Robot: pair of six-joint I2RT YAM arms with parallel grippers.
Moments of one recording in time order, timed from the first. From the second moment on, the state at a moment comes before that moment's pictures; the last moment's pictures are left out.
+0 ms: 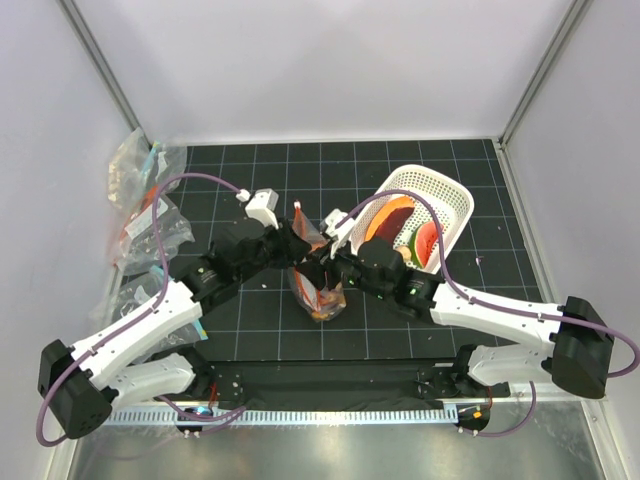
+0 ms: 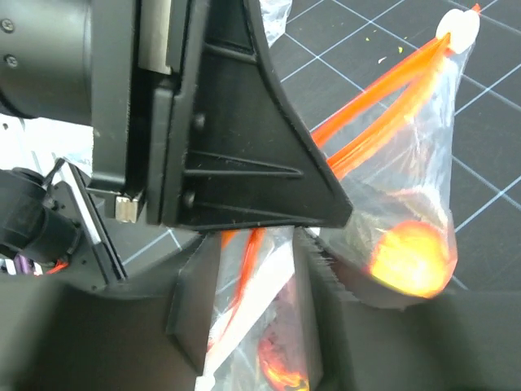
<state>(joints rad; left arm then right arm) -0.77 1.04 0.85 -0.22 -0.10 -0.66 1.05 1.21 0.80 0.23 0.06 0.21</state>
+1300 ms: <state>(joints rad) -0.77 0.84 0.80 -0.27 -0.11 -0.46 0.64 1.35 0.86 0.12 0.20 0.47</state>
